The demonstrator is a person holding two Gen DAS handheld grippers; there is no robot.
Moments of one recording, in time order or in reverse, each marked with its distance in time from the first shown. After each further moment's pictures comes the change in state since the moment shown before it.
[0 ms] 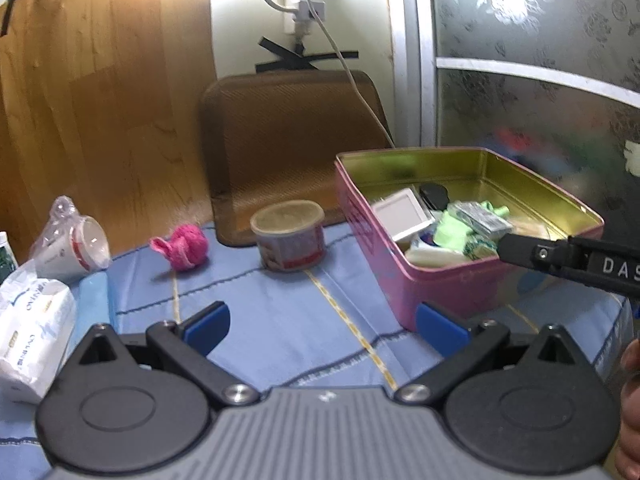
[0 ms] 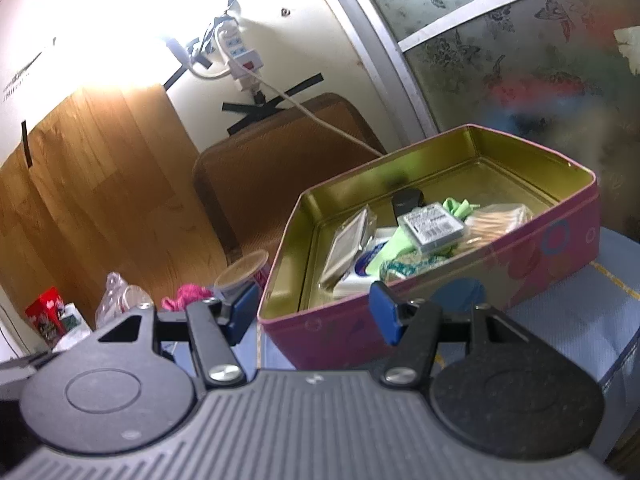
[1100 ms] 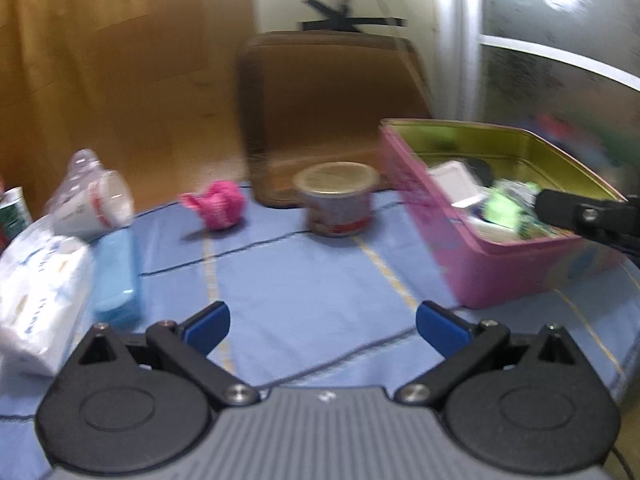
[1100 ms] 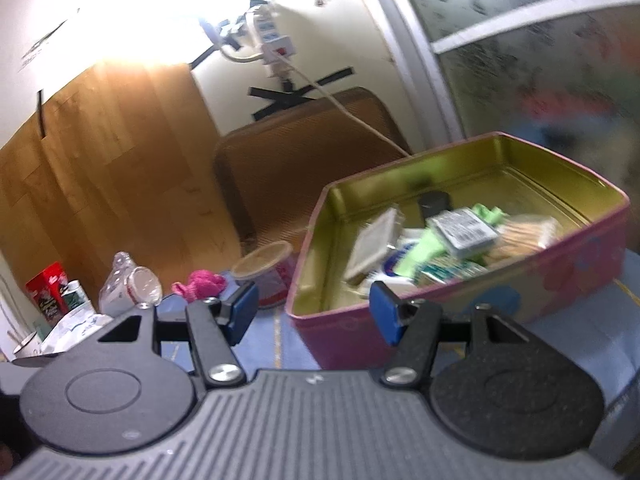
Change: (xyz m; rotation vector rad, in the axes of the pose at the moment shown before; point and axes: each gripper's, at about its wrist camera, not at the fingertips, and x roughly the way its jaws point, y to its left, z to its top) left arm 0.018 0.046 -0.009 -0.088 0.085 0.076; right arm 0.013 0.033 0.002 -0.102 0.007 0.047
